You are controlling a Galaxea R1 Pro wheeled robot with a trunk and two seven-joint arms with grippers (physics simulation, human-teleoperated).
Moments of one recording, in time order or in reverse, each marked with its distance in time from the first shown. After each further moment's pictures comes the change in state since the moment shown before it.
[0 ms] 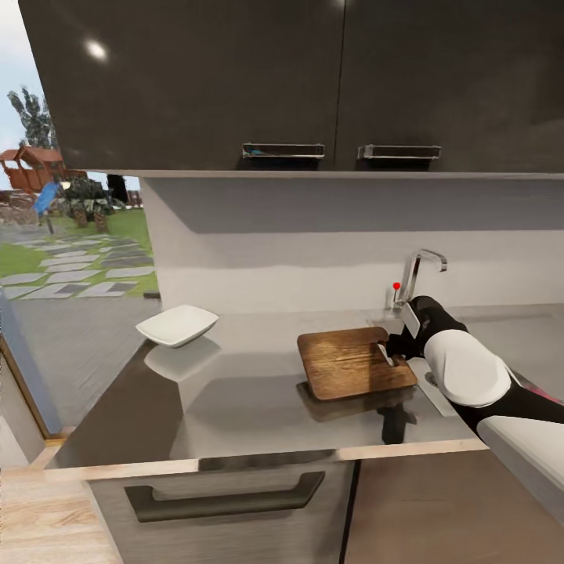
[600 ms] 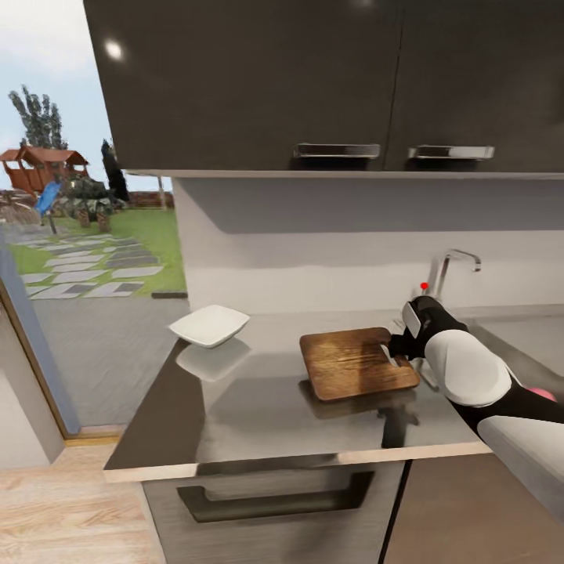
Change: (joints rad) left arm 0.000 0.001 0.000 0.000 0.000 0.000 0.000; right arm 0.000 -0.002 -0.002 -0.002 -0.005 -0.001 -0.027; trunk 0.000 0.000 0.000
